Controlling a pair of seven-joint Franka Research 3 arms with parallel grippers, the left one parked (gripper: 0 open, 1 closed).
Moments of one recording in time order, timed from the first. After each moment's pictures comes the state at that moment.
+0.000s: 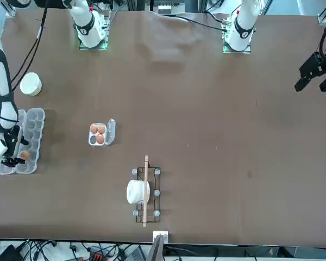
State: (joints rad) arm -0.38 0.70 -0.02 -1.57 0.03 2.31 -1.99
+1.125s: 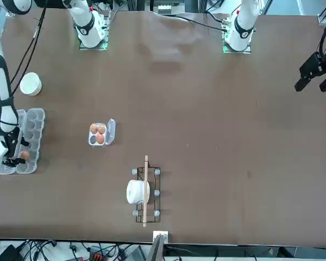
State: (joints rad) arm -0.40 0.75 -0.02 -1.53 0.03 2.31 -2.02
